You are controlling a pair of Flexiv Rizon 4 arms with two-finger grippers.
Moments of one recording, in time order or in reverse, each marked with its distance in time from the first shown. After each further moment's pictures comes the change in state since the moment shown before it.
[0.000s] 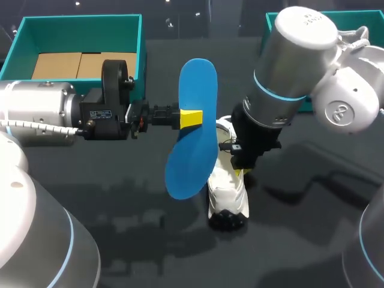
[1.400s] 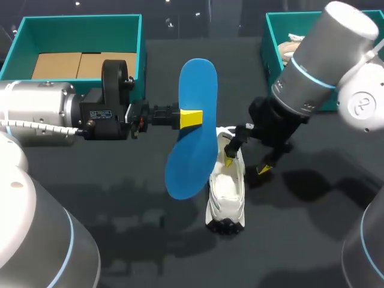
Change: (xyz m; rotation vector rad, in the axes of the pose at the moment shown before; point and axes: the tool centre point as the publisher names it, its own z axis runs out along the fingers) left arm 0.000 0.000 0.000 0.000 0.000 0.000; right arm -0.011 0.005 -0.016 0.085 0.259 0.089
